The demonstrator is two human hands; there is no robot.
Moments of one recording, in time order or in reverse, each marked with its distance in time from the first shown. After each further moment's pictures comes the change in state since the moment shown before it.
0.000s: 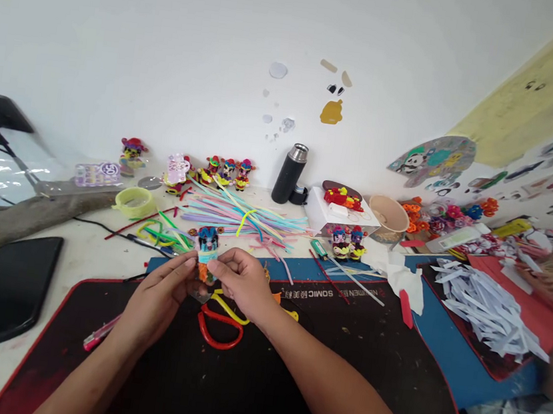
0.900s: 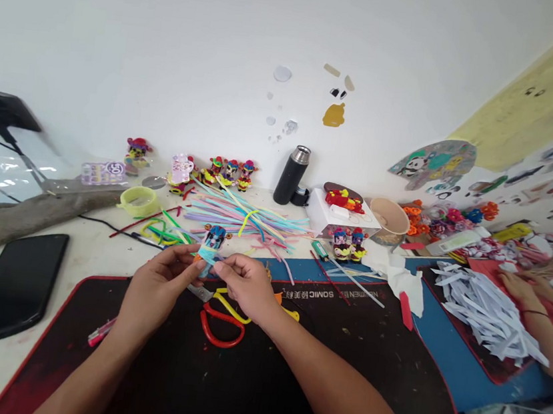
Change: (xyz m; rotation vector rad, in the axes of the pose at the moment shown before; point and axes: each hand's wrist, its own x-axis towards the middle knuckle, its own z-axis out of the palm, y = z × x) left_hand 0.000 0.011 -0.007 0.453 0.109 0.177; right_hand -0.001 0.011 -0.009 -0.131 -0.006 -0.022
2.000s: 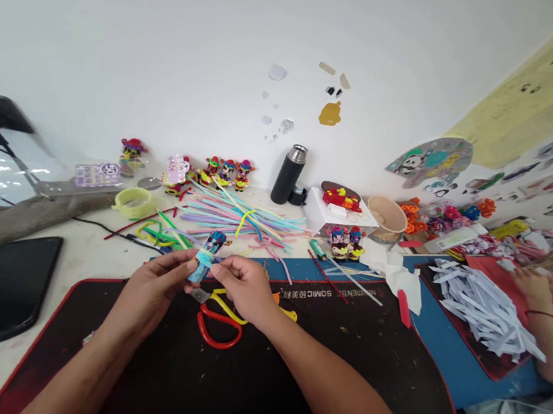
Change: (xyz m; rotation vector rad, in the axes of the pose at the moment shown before) left_hand 0.007 -0.004 0.000 -0.431 -0.002 -0.258; right_hand -0.006 -0.008 0.000 -0.148 0.028 -0.062
